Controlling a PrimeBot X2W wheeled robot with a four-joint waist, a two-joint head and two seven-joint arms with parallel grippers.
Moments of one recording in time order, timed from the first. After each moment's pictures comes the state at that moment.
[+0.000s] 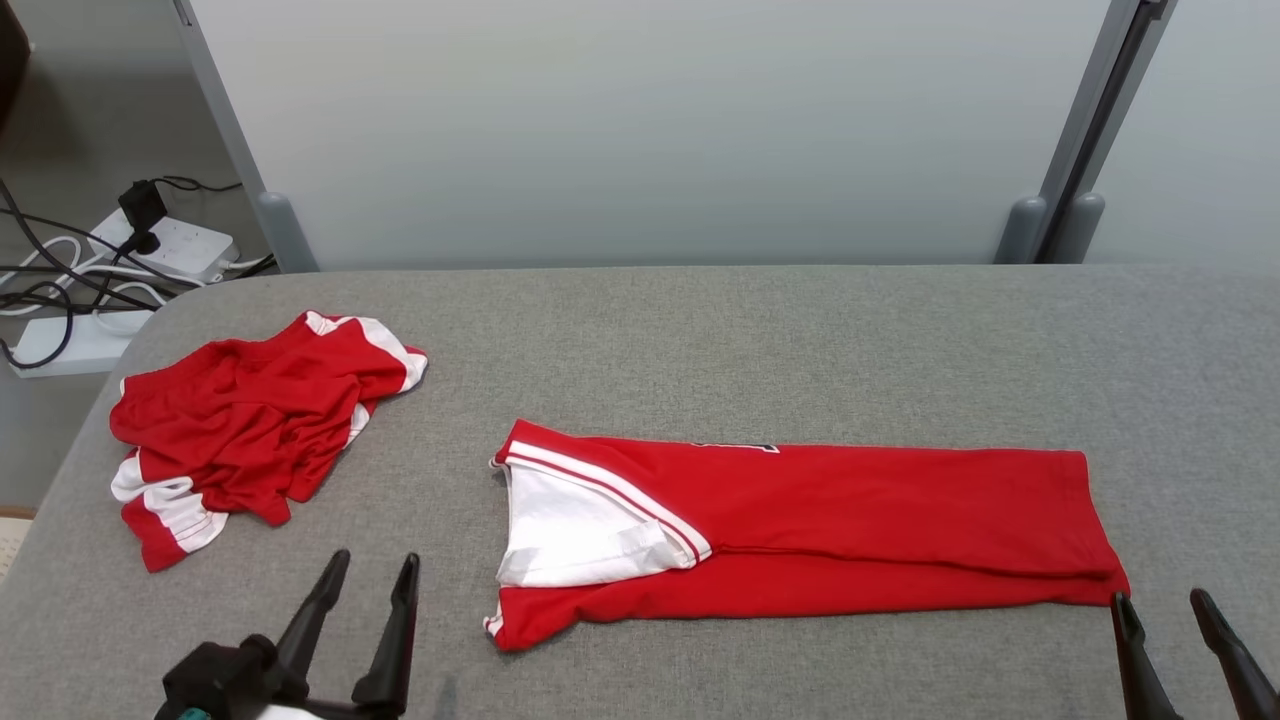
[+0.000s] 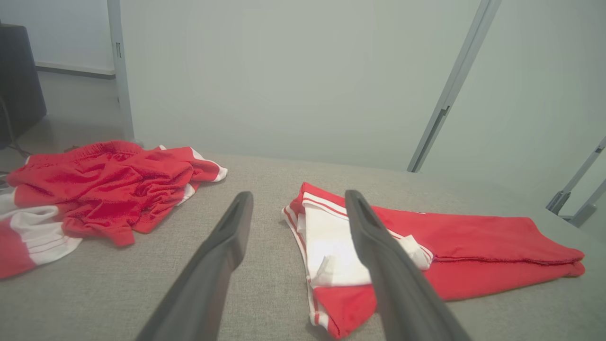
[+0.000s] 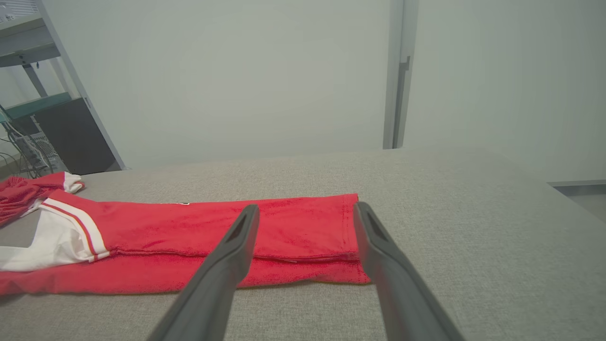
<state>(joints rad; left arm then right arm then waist) 0.06 0.18 -0.16 0.20 -0.44 -0.12 -0.25 0.20 -0.20 -0.02 0.10 0.35 0.13 -0.25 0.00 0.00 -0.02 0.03</state>
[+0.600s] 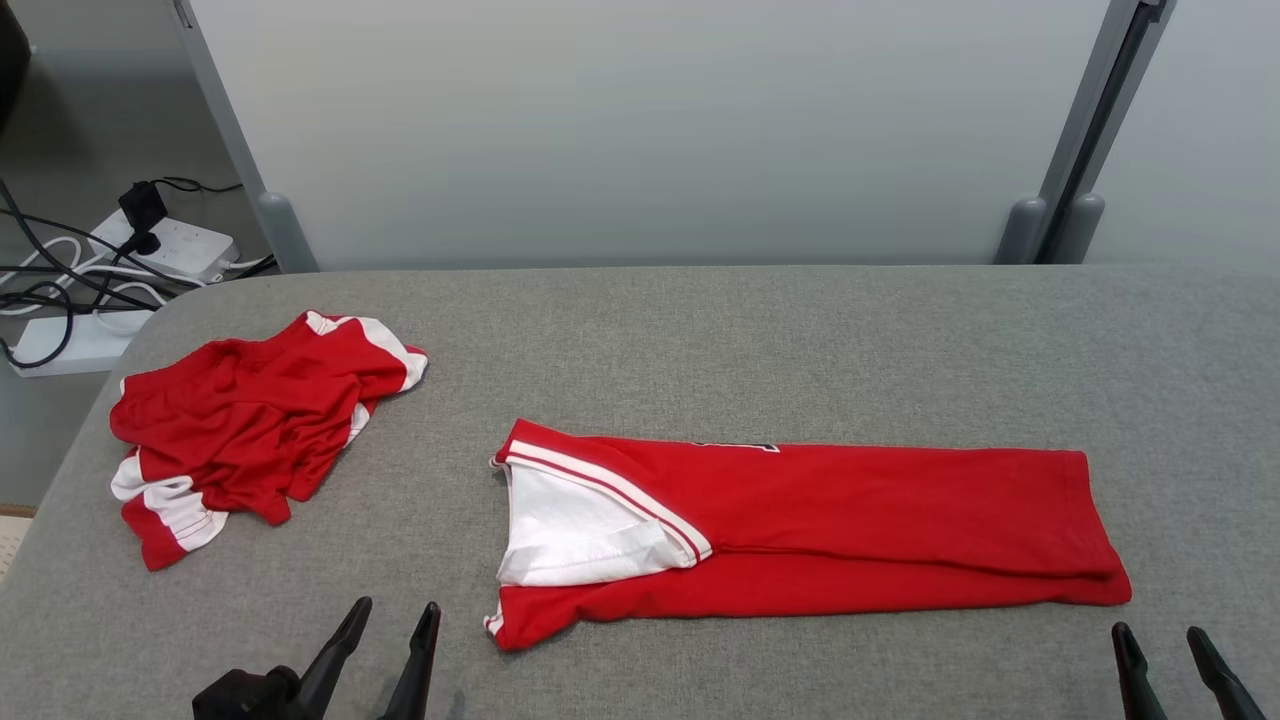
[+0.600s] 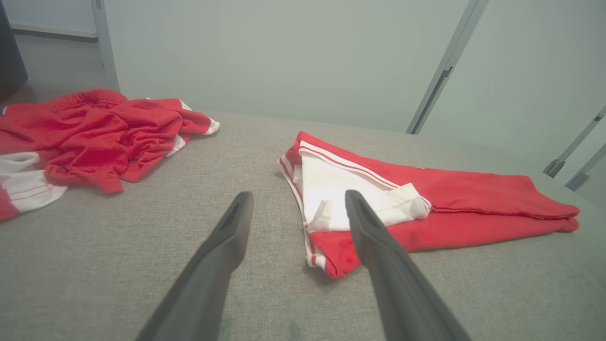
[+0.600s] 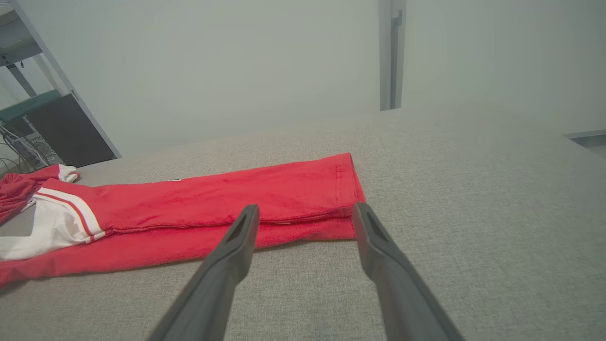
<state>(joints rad) 0.08 0.22 -0.24 0.27 -0.48 -0.12 -0.25 0.22 -0.23 0.01 0.18 0.45 0.13 -0.25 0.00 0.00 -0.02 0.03</state>
